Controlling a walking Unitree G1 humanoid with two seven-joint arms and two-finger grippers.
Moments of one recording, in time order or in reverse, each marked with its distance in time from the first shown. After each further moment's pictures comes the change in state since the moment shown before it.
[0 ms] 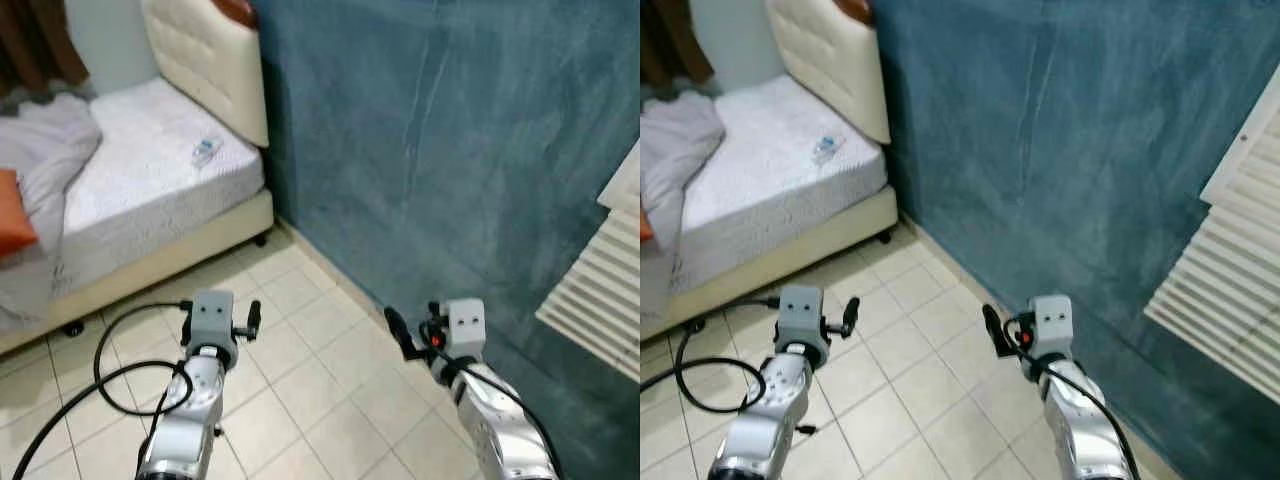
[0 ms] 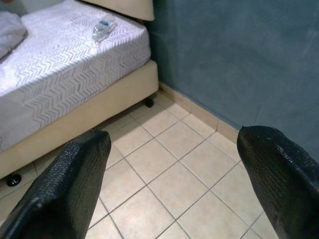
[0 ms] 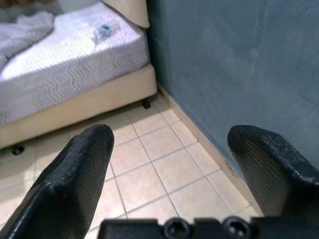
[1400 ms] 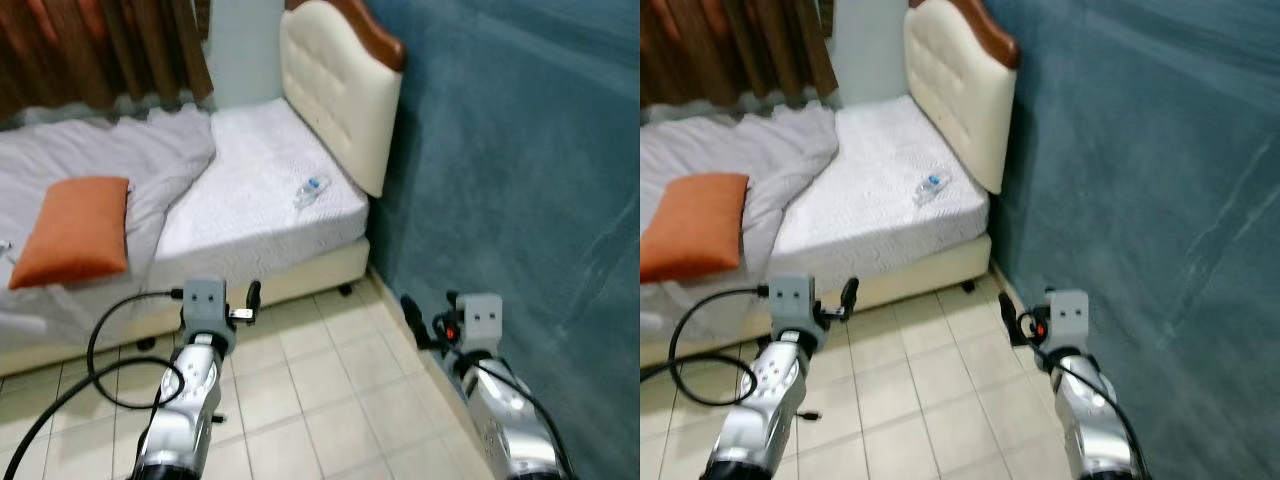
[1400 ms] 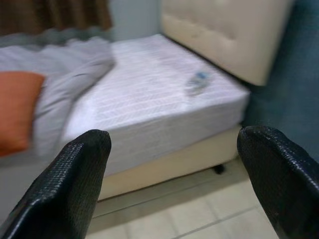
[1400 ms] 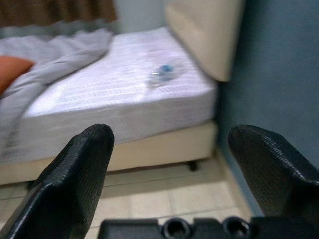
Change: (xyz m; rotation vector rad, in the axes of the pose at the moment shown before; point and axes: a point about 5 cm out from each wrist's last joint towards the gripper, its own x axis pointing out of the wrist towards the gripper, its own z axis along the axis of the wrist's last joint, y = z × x) left arm 0.007 -0.002 0.023 -0.067 -0.132 -0.043; right arm 0.000 -0.018 0.006 -0.042 -0.078 -0.080
